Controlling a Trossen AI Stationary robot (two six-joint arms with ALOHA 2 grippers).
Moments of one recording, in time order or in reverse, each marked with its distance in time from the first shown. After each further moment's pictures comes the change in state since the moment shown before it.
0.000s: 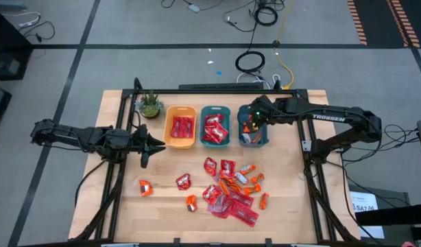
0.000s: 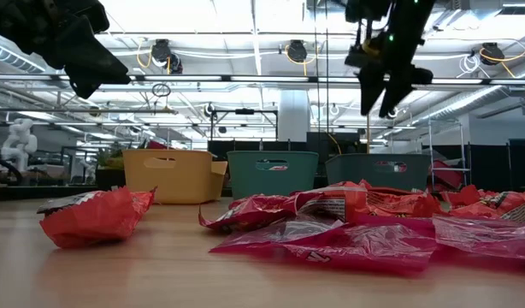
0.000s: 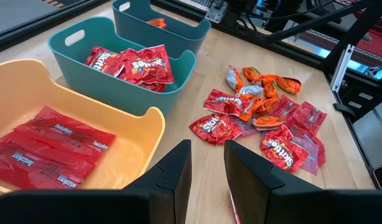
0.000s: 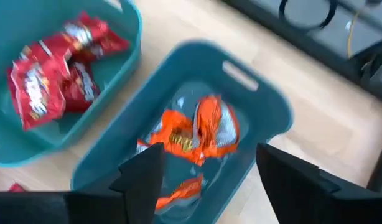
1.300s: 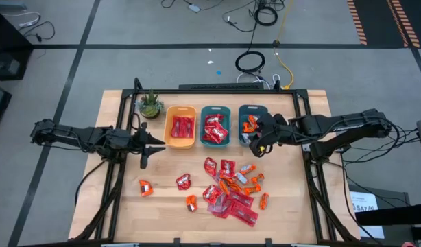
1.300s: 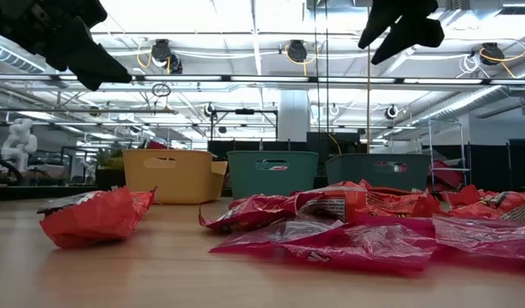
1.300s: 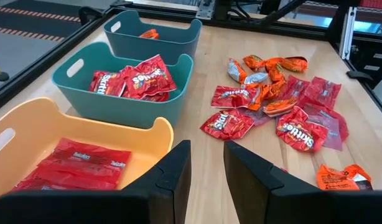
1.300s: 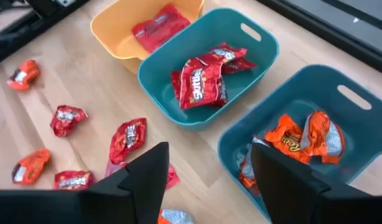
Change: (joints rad) left arm 0.000 0.000 0.000 0.003 0.000 0.229; right arm 0.416 -0.130 0.041 0.072 0.060 0.155
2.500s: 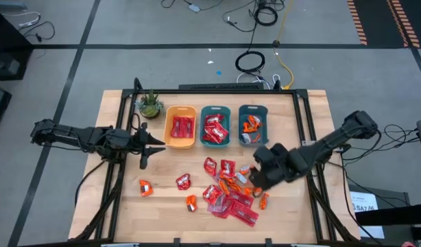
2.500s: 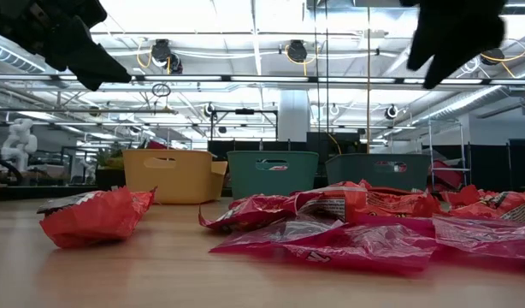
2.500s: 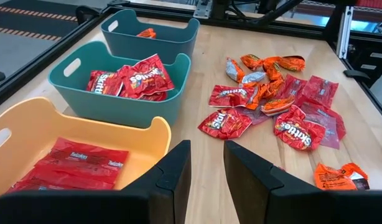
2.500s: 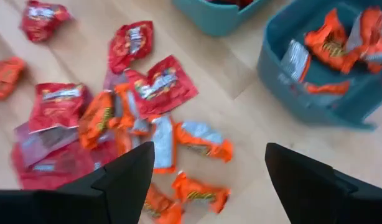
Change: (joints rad) left arm 0.000 0.000 0.000 -0.002 0.010 0.001; right arm 0.357 0.225 -0.003 -0.156 0.047 0.412
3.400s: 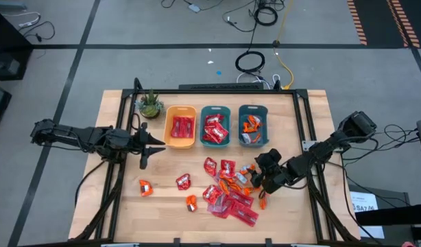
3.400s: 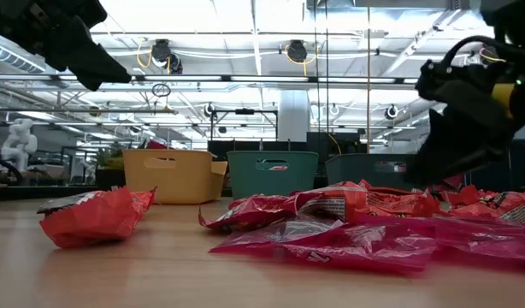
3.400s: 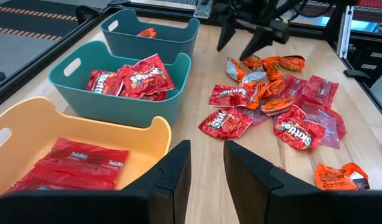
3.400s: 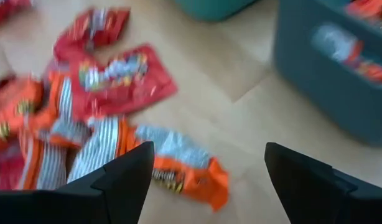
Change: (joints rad) left arm 0.000 0.000 0.000 -0.001 -0.001 0.000; right arm 0.033 0.026 -0.636 0.860 0.222 -0.121
